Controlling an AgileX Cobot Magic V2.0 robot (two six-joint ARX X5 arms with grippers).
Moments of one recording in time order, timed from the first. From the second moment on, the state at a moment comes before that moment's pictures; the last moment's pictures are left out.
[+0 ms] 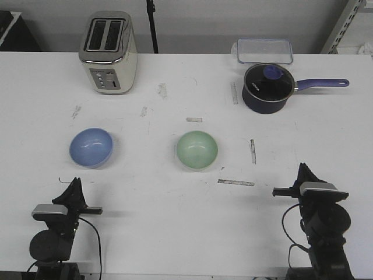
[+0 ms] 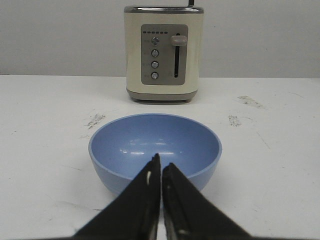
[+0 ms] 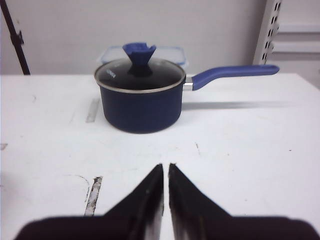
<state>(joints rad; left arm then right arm) -0.02 0.01 0.03 0.12 -0.02 -0.01 0.04 0.47 0.38 -0.05 0.07 0.04</state>
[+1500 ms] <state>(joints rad) -0.02 0.04 0.19 0.08 -0.02 -0.11 0.04 0.22 0.38 -0.06 0.08 0.04</state>
